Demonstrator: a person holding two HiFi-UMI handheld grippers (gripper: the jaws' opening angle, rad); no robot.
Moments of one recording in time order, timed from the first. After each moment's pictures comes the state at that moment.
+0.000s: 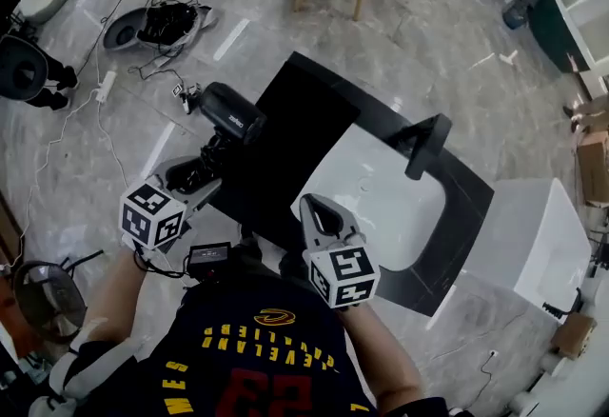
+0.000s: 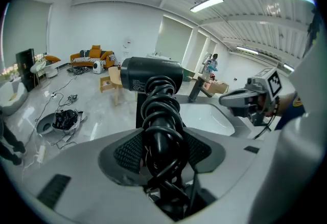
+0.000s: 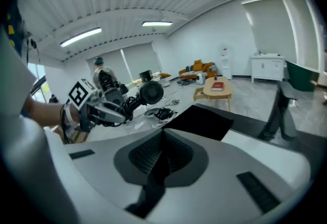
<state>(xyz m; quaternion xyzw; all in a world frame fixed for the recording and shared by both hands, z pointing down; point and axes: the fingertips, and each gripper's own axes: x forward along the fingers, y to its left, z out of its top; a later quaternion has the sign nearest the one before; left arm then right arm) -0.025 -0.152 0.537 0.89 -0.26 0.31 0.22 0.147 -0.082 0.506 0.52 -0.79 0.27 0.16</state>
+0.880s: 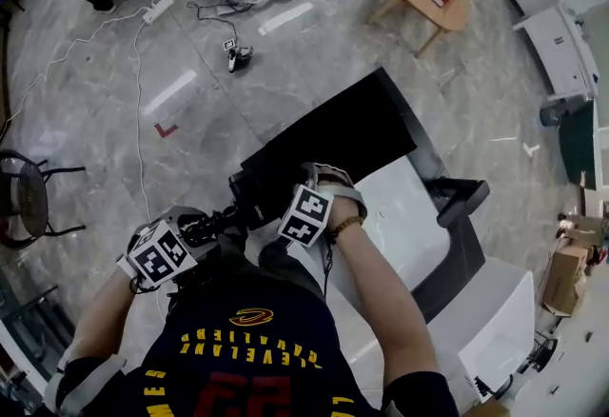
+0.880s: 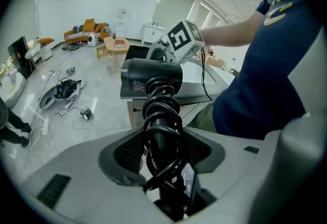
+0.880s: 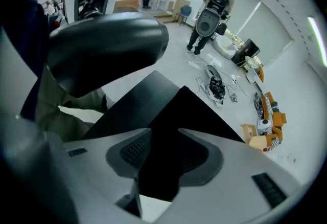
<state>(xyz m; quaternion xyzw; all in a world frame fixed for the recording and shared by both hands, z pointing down) -0.135 0.064 0.623 0.83 -0.21 0.43 0.28 0.010 -0.094 0.682 0.07 -0.76 -0.09 0.64</state>
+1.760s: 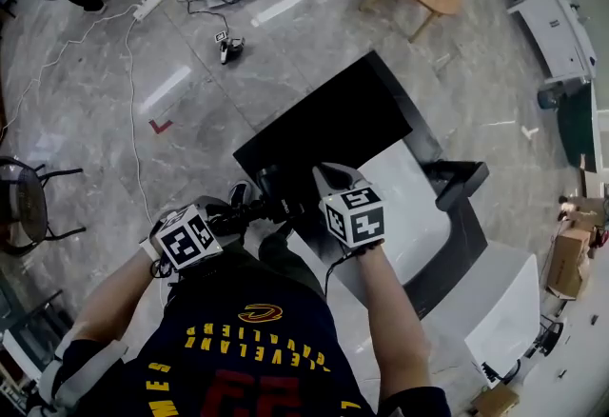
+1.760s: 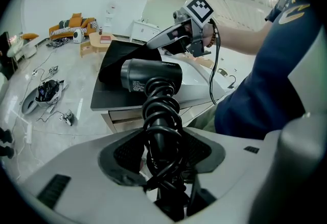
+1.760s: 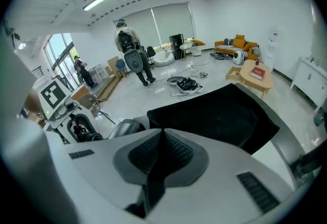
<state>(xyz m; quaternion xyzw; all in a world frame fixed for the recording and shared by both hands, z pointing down) -0.075 0.057 0.649 0.84 -0.14 0.43 0.30 0.058 -0.108 0.602 0.32 -0.83 0.27 0.36</state>
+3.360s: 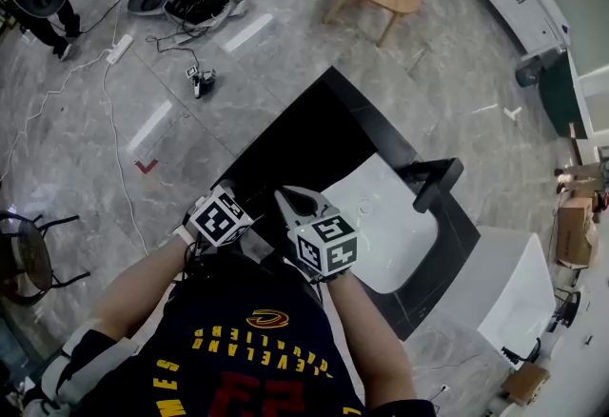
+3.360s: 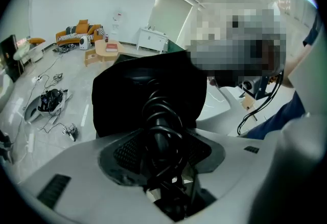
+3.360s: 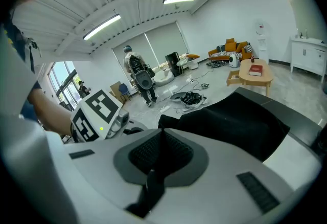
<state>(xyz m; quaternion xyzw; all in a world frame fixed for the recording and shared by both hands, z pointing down) 0.006 -0.079 0.660 0.85 -0.19 0.41 0.28 0.039 -0.113 0.564 0.34 -0.86 0.31 0.22</state>
